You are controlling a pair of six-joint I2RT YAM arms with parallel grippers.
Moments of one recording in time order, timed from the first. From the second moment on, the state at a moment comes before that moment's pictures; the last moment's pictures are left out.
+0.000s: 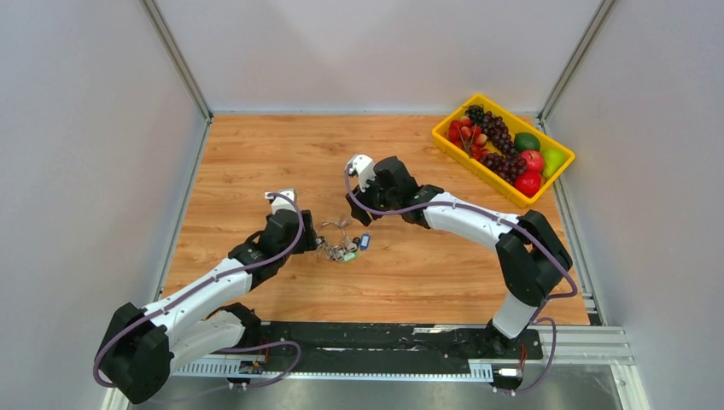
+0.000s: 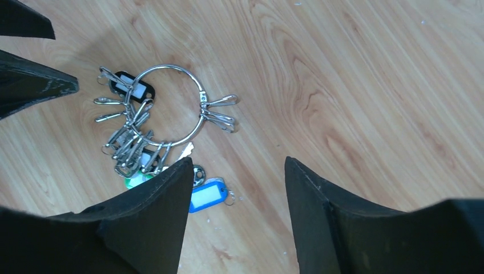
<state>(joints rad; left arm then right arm) -0.61 0.98 0.48 -0.20 -0.35 -0.55 0.74 1.70 1.17 -0.11 -0.19 -0.10</state>
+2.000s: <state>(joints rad) -0.60 0.93 0.37 -0.01 -0.24 -0.51 0.71 2.04 1.29 -0.12 -0.56 -0.70</state>
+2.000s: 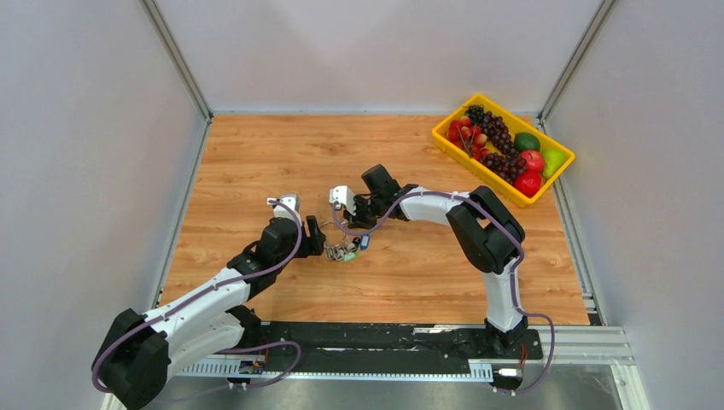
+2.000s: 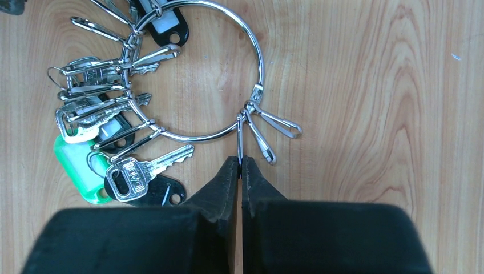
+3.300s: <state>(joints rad) -0.61 0.76 0.53 0.02 0.26 -0.52 0.84 1.69 1.63 -0.79 -0.30 -0.11</state>
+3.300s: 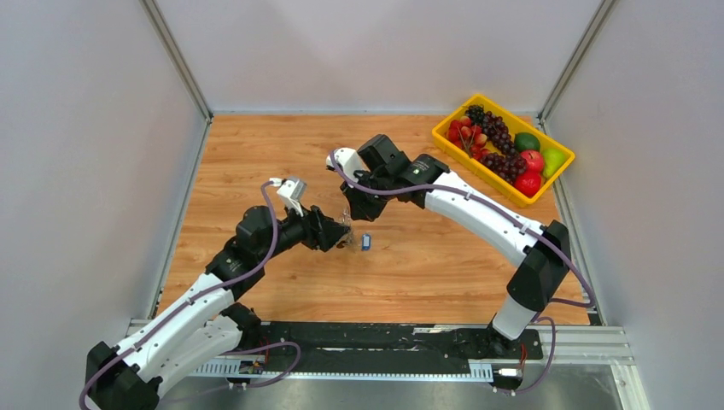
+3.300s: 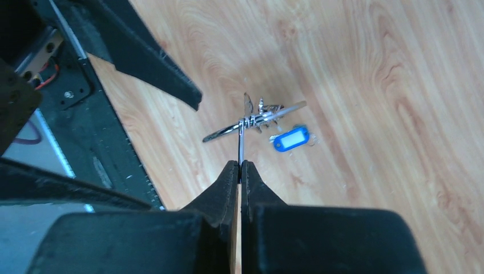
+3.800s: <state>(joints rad) -0.72 0.68 0.55 -0.02 0.11 -0.33 0.86 1.62 1.76 -1.00 -0.33 0.14</state>
